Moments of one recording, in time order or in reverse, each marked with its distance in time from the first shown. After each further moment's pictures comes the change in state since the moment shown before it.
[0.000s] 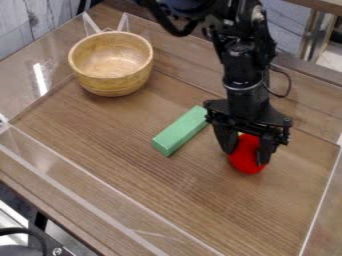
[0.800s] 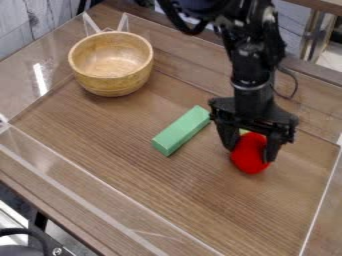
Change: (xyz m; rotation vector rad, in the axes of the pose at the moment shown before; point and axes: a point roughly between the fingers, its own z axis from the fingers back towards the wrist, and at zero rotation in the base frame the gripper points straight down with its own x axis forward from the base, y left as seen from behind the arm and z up) arm 0.000 -0.018 -0.005 0.034 -0.010 0.014
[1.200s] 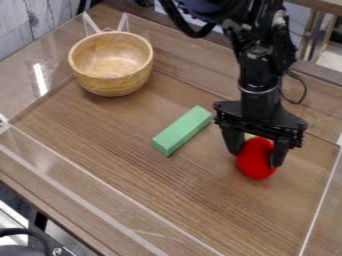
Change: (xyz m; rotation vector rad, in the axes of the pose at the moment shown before) arm -0.002 -0.005 0.004 0.007 0.003 0.018
